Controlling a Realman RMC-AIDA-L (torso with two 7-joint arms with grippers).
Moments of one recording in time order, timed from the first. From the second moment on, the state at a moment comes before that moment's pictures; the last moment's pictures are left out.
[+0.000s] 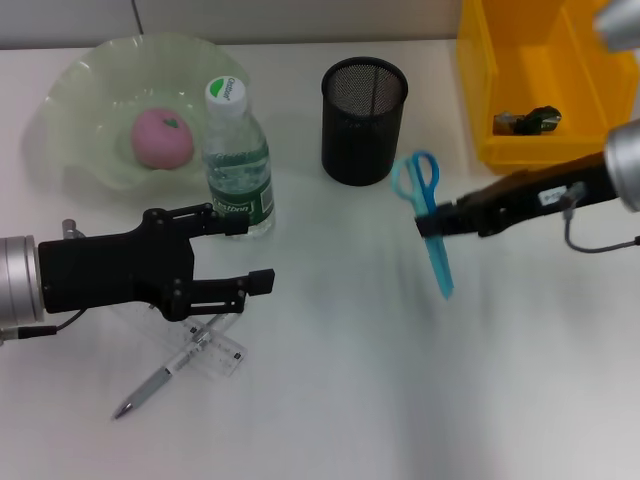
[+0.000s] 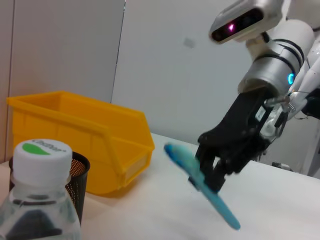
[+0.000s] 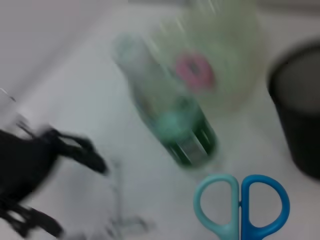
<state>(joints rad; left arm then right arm) -0.37 -2.06 0.93 0.74 1.80 1.63 -1.29 0.48 2.08 -1.16 -1.23 -2.12 -1.51 2.35</state>
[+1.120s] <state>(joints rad) -0.38 -2.06 0.92 0.70 1.79 1.62 -1.27 0.71 2.09 -0.82 -0.33 -1.38 -1.13 1.01</state>
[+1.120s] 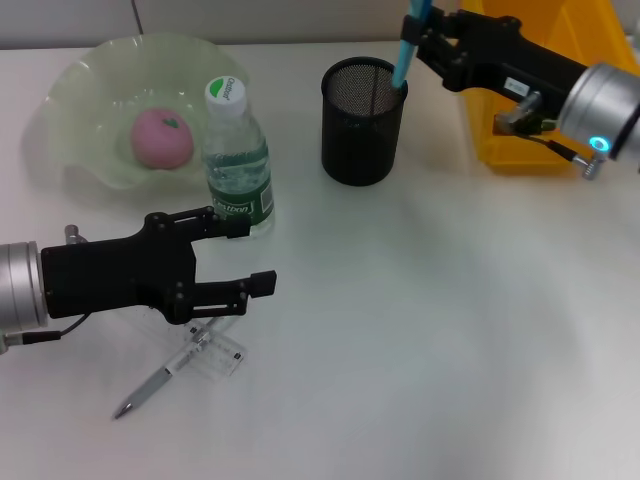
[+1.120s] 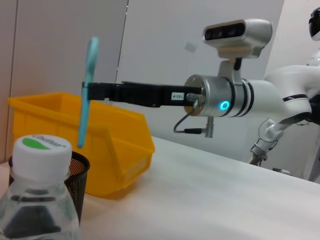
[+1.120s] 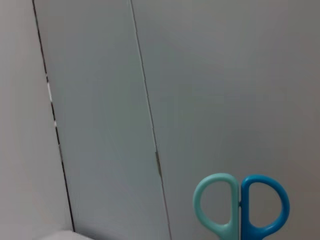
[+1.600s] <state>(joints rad) -0.38 -2.06 0.92 0.70 1.78 1.62 -1.27 0.78 2.09 -0.82 -0.24 -1.39 -1.04 0.90</state>
